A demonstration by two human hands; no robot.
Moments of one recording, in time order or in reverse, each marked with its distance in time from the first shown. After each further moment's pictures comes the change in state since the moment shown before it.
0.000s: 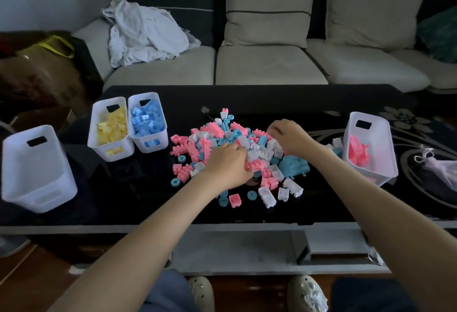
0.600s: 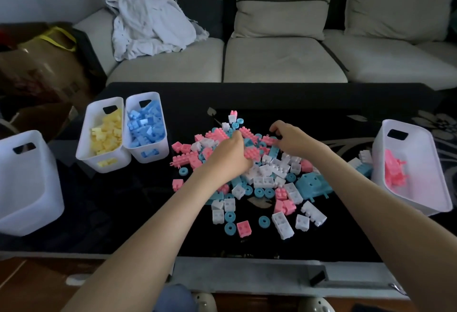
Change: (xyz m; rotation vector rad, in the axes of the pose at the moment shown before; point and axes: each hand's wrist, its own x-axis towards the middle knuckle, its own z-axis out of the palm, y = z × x) left_hand 0.049 -0.031 -0.003 -0.389 -0.057 -0.236; right_hand 0.072 0.016 0.033 -0.017 -0.179 0.102
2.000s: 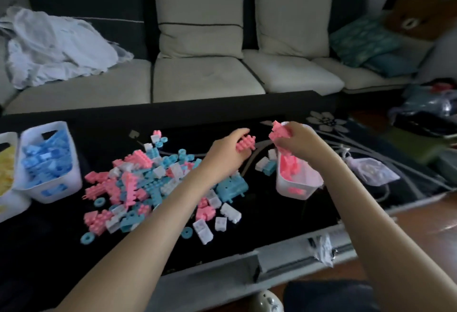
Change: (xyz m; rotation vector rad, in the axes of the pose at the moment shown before) left_hand 0.009 0.136 0.036 -0.278 -0.015 0.337; right_hand -0.144 0.090 -0.101 0.292 0.424 0.259
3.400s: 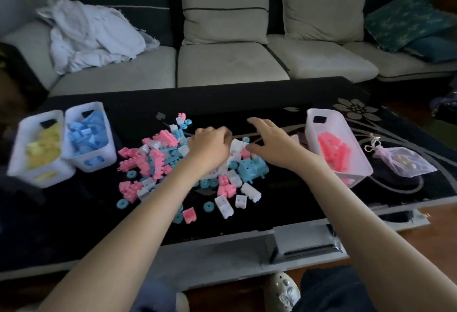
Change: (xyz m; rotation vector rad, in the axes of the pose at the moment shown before) left_hand -0.030 -0.048 -0.031 0.517 0.055 -0.242; right_hand -0.030 -0.047 0.071 -0.150 -0.263 -0.368
